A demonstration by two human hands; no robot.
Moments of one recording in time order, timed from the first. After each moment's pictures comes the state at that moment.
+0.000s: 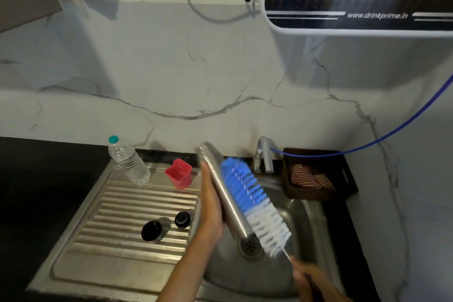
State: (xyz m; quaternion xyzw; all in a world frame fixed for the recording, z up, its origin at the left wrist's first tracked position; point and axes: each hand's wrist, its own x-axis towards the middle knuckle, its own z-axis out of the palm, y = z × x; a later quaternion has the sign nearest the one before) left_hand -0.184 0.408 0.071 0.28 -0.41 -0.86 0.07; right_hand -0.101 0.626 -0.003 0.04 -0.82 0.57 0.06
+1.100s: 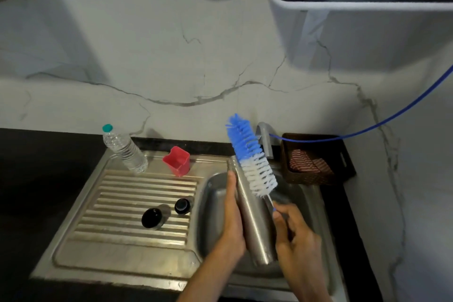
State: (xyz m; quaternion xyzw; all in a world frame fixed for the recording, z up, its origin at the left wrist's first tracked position) left_hand -0.148 0.455 0.081 0.31 -0.38 -0.87 -0.05; right_hand -0.122 0.581 0.055 0.00 -0.88 0.47 0.03
